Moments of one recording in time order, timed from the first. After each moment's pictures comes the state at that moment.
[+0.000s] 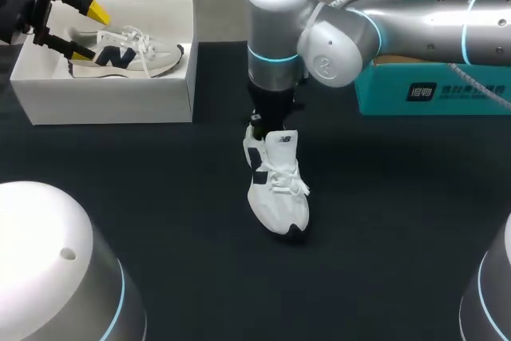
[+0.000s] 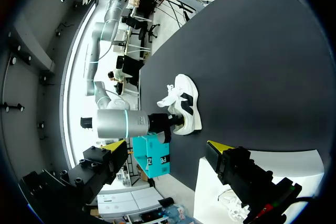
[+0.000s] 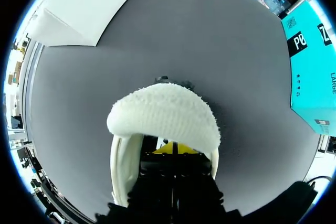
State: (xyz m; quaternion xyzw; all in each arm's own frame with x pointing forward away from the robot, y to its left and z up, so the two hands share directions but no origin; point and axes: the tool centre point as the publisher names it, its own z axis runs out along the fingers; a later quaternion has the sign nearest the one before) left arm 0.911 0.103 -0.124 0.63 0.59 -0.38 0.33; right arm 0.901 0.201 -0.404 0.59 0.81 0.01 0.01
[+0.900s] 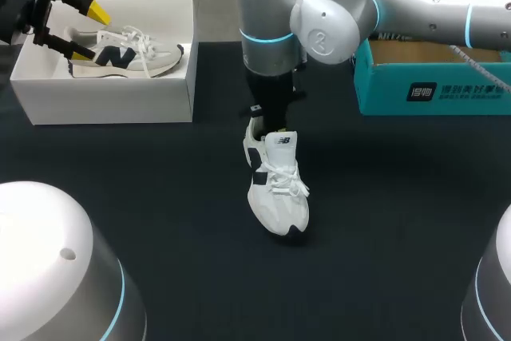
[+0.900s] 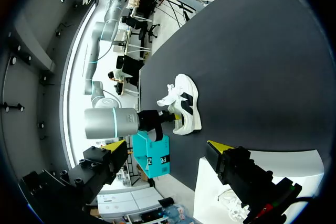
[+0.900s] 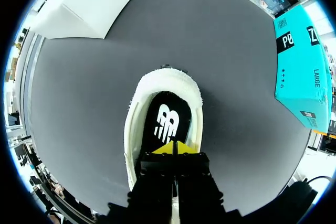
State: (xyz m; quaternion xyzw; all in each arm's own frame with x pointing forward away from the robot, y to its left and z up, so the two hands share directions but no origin) left arm 0.911 0.103 -0.124 0.63 0.59 -0.38 0.33; right arm 0.879 0.191 -0.361 0.58 0.81 -0.04 0.01
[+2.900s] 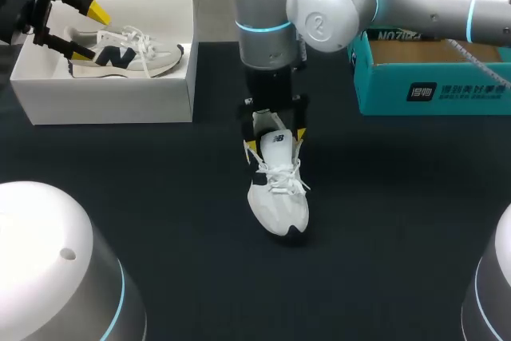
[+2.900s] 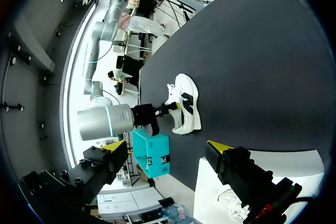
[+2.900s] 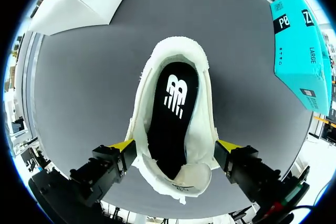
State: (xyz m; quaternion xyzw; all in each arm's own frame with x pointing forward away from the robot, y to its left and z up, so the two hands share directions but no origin) left arm 0.911 0.103 -0.124 0.63 0.59 -0.38 0.33; right arm 0.841 0.194 -0.335 0.60 0.79 -0.07 -0.03
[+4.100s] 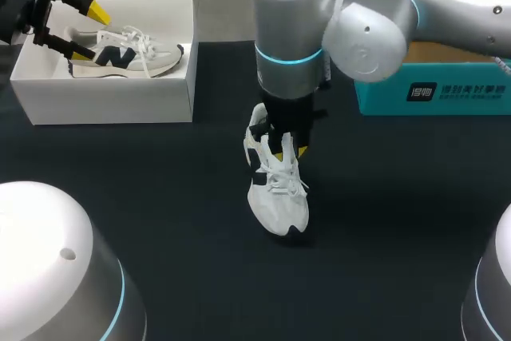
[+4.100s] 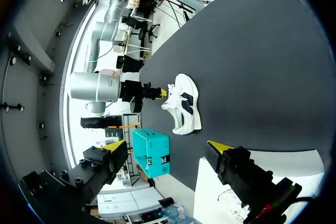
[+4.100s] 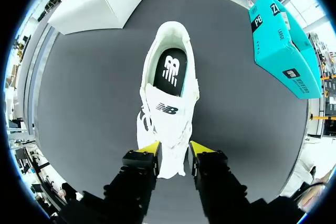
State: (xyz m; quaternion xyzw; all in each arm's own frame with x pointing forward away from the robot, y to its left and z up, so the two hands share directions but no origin) left arm 0.911 0.103 -0.124 0.63 0.59 -0.38 0.33; right arm 0.780 0.175 -0.305 0.61 0.79 0.00 0.04
